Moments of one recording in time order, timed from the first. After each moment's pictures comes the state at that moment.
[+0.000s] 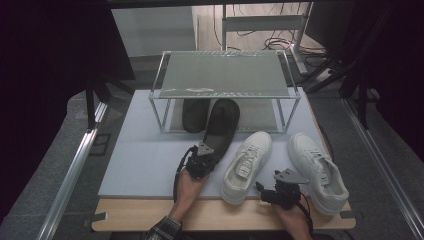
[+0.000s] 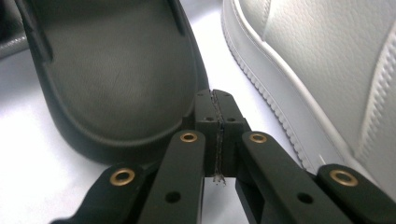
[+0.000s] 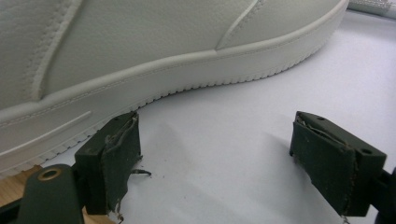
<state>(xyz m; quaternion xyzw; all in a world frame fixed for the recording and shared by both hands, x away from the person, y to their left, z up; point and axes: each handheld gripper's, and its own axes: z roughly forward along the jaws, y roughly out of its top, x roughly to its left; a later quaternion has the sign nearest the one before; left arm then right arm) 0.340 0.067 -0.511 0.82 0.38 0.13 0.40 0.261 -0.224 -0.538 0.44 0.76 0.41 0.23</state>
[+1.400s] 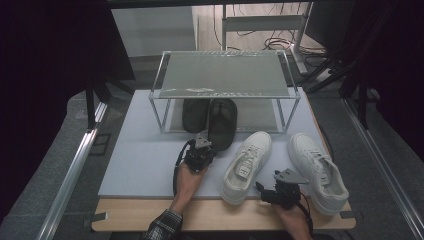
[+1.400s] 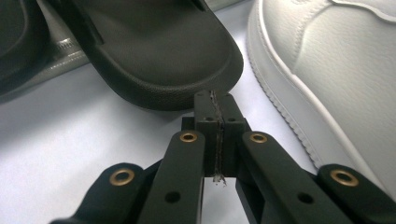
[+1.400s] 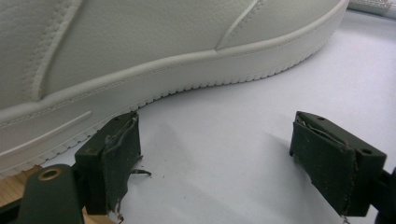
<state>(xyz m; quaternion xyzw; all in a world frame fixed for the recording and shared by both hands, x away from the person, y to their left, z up) 0.358 0.072 -0.502 0.81 0.40 0.14 0.40 0.261 -0.224 -0.538 0.44 0.76 0.41 0.23</state>
